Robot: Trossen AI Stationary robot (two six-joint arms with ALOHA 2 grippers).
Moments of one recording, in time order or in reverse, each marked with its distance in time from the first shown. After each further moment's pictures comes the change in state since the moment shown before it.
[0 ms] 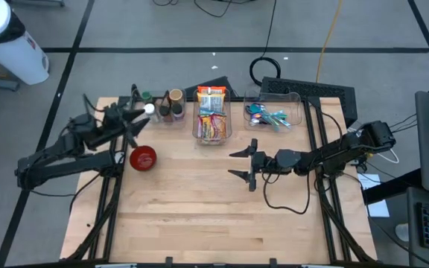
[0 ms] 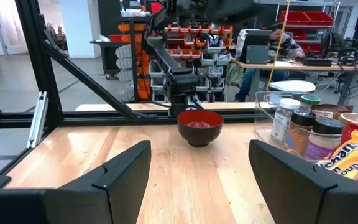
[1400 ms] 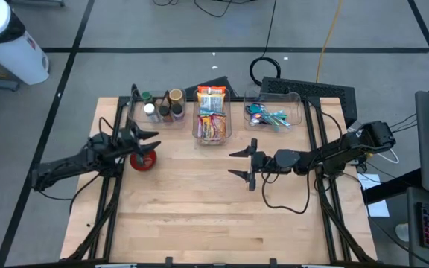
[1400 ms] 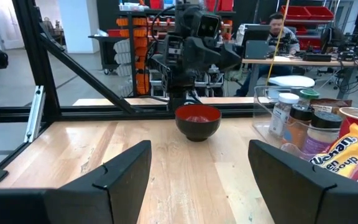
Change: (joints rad) left arm -0.084 -0.341 -0.497 0.280 0.182 0.027; right arm -0.006 0.000 0.000 -0.022 -0.006 0.003
